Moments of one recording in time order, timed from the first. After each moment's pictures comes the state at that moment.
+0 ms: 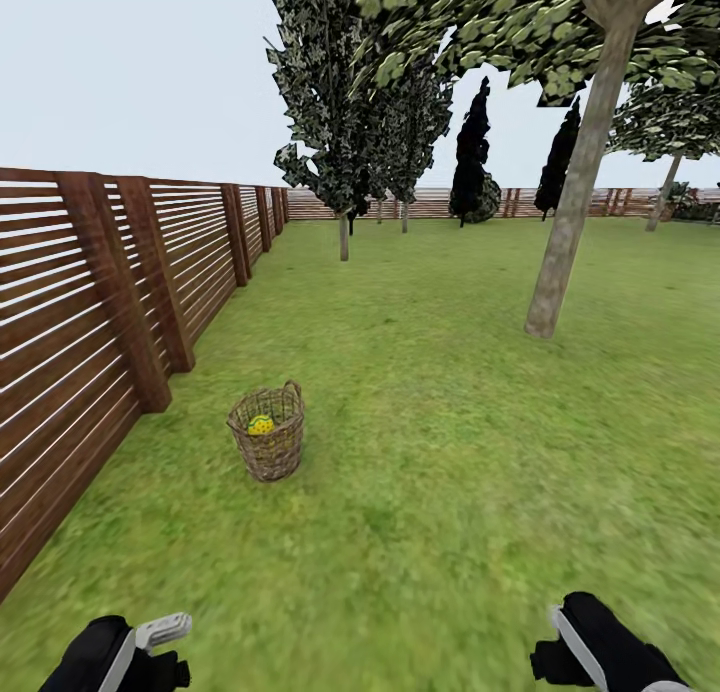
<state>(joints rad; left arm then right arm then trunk) -0.30 0.15 0.21 -0.83 0.07 0.94 -0.07 -0.48 -0.22 0.13 -0.52 -0.17 0.81 -0.04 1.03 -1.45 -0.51</state>
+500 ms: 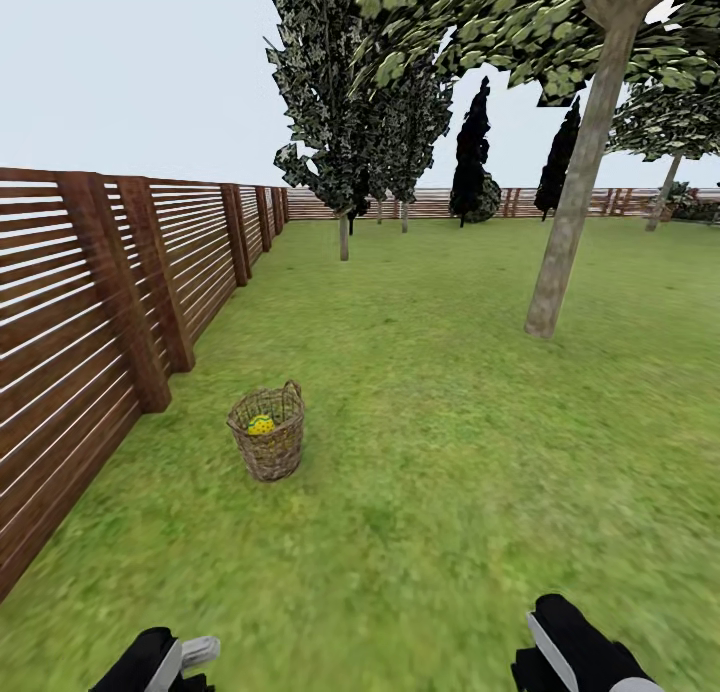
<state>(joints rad) -0.43 0.07 0.21 -0.45 0.07 0.77 0.11 -0.49 -0.15 0.18 -0.48 -0.15 0.83 -0.10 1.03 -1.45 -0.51</state>
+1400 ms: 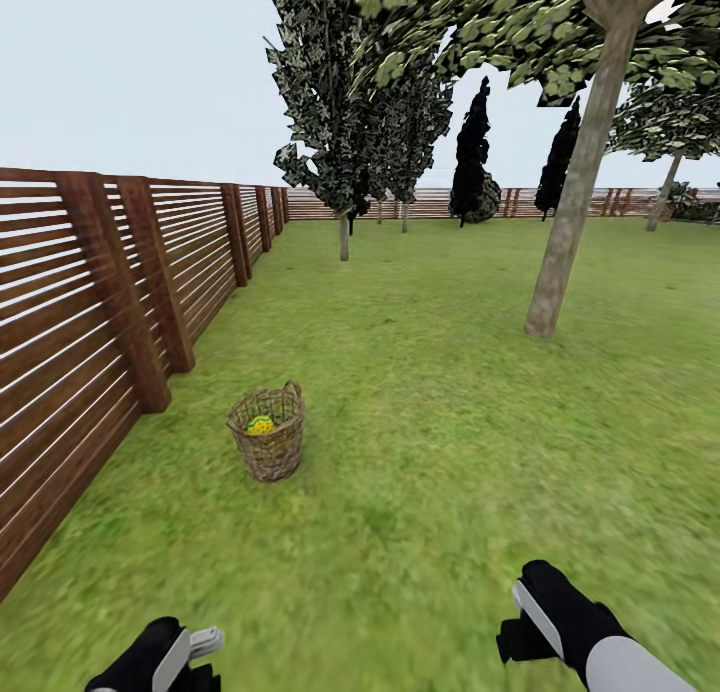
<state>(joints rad) -0.50 0.06 0.21 -0.35 0.08 0.73 0.14 -0.58 -0.14 0.22 -0.47 -0.16 0.92 -0.04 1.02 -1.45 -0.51</state>
